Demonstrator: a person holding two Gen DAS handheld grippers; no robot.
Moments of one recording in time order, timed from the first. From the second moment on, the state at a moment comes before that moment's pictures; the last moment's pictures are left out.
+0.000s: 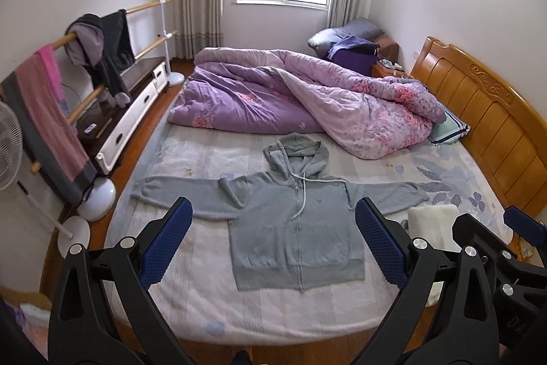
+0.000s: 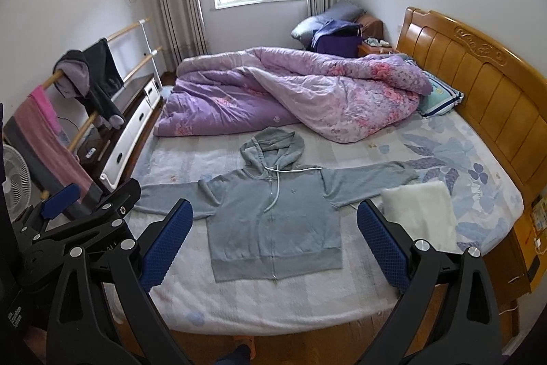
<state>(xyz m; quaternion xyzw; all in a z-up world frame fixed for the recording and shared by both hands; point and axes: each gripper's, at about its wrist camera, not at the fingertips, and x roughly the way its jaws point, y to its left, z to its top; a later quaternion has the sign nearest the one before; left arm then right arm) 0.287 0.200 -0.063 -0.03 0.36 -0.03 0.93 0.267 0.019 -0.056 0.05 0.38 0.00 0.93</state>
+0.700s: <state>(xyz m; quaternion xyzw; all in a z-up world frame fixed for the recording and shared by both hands) 0.546 0.377 -0.270 -0.13 0.51 0.05 0.85 0.525 0.175 -0.234 0.02 0.53 0.06 0.85</state>
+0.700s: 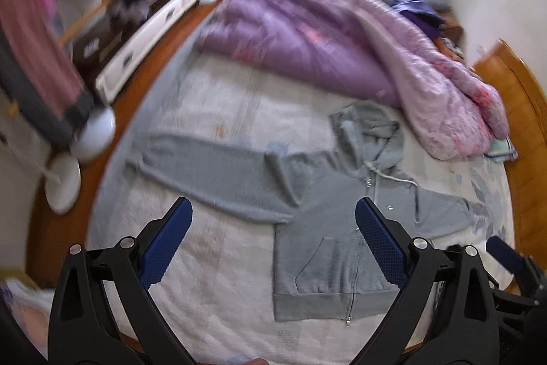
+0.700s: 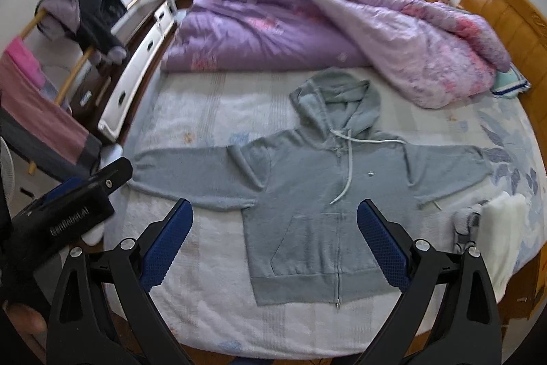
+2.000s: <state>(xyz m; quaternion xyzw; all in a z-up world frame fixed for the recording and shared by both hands) 0.602 0.666 -0.519 -0.30 0.44 0.30 0.79 0.672 0.210 -0.592 0.10 0.65 0.16 0.74</state>
